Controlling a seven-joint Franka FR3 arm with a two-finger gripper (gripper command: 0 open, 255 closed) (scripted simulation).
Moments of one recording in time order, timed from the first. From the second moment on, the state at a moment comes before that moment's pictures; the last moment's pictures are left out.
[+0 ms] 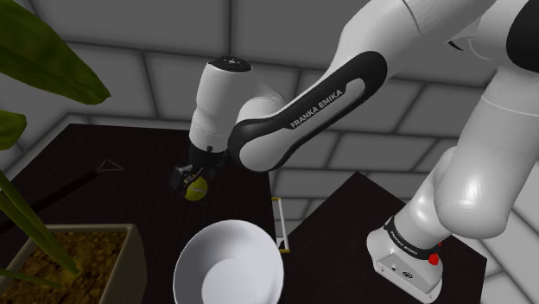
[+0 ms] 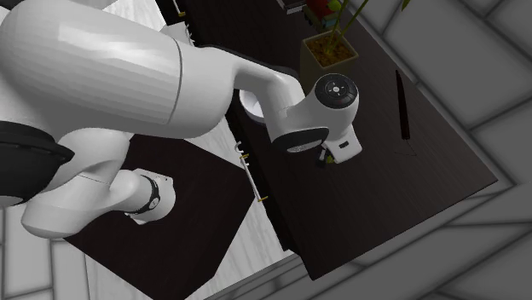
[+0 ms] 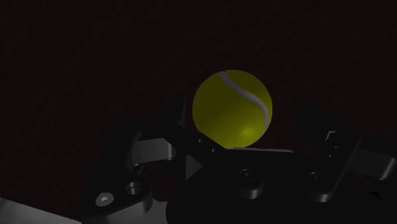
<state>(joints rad) 0.20 0.21 0.49 -2.20 -0.08 2.62 0.61</state>
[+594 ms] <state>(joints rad) 0.22 0.27 0.47 -2.18 -0.14 2.66 0.65</state>
